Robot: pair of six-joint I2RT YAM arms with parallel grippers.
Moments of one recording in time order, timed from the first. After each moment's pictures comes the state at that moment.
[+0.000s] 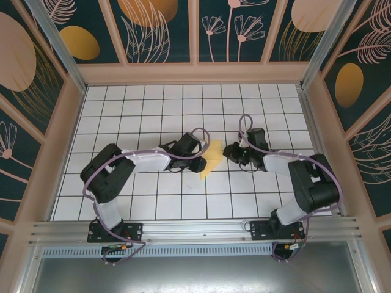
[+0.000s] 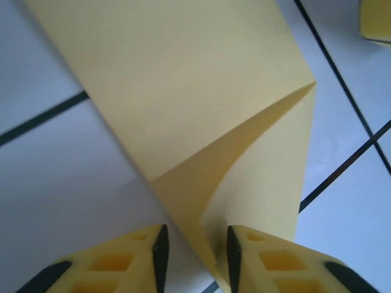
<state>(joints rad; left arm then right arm) -0.80 1.80 0.99 -0.15 0.15 -0.36 0.32 1.52 0.59 0.14 -0.54 0.77</state>
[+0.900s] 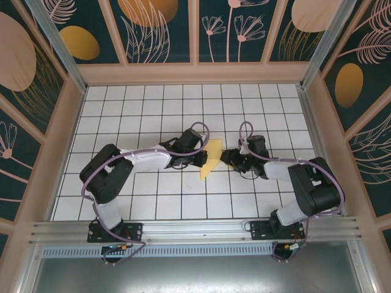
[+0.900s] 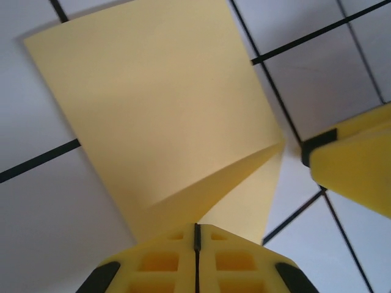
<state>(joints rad) -0.81 1.82 1.03 -0.11 0.15 -0.48 0.35 1.51 0.47 0.23 -0.57 0.84</state>
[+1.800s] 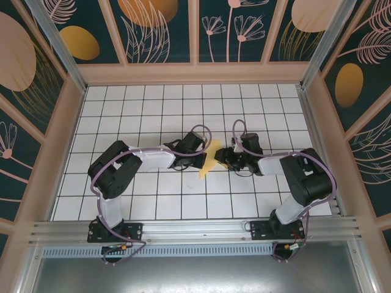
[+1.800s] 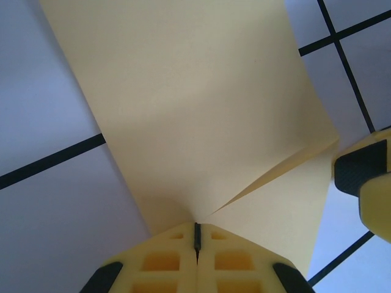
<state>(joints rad) -0.81 1.90 1.05 -0.11 0.10 -0.48 0.39 1.62 0.53 0.31 -0.61 0.89</state>
